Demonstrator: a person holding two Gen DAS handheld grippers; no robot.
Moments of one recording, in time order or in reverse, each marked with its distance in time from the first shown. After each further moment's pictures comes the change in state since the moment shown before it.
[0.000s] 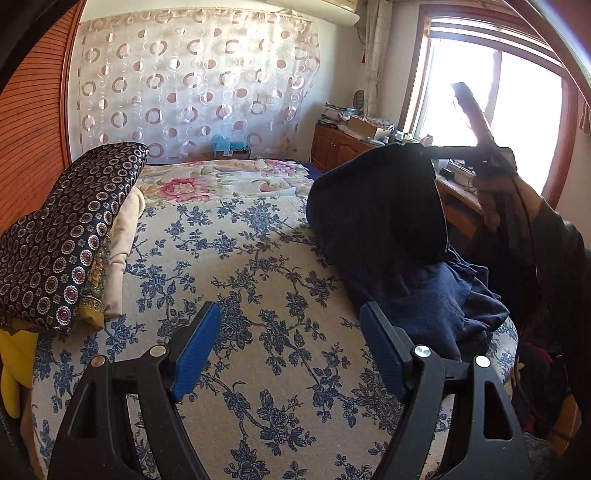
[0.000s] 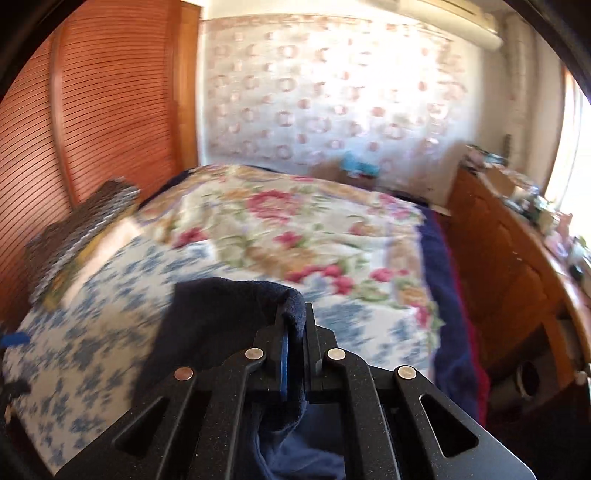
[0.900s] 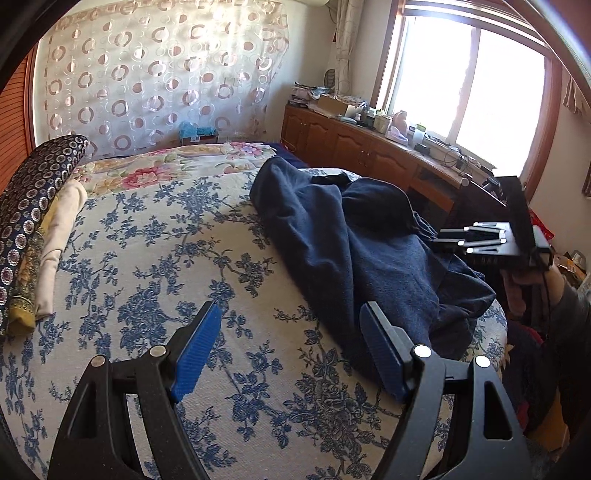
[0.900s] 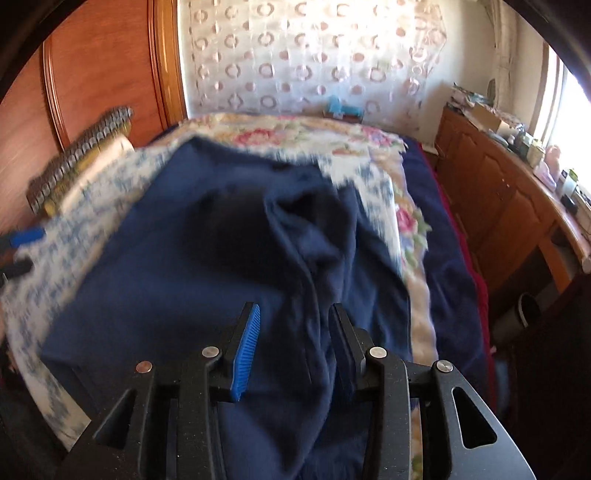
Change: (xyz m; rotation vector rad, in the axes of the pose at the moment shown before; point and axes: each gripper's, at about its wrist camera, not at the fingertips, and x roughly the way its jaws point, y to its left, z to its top) left arm 0.041 -0.058 -0.007 0.054 0.075 -0.084; right arm -0.049 -0.023 -0.166 0.047 0.188 0.033
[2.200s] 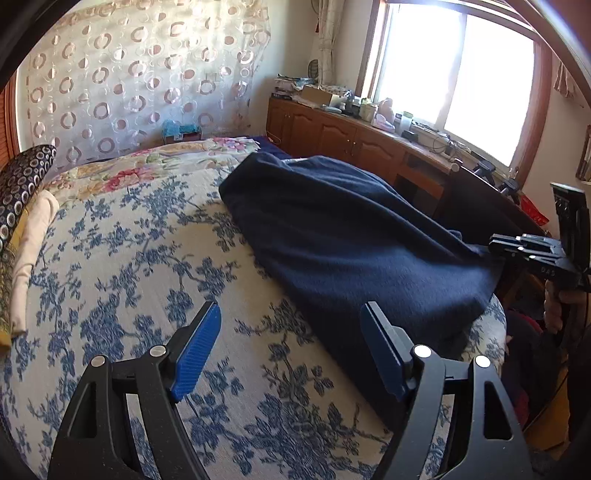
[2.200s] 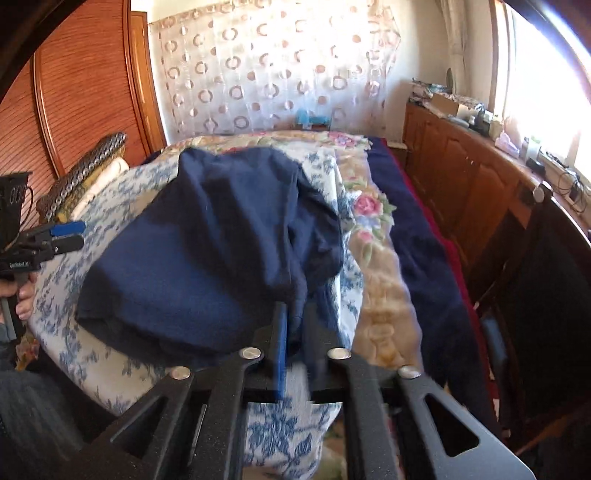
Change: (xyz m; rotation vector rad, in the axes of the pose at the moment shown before) left arm 0.025 -0.026 0.012 0.051 0.023 -0.020; right arm -0.079 -0.009 -0.093 0.114 -0.129 -0.039
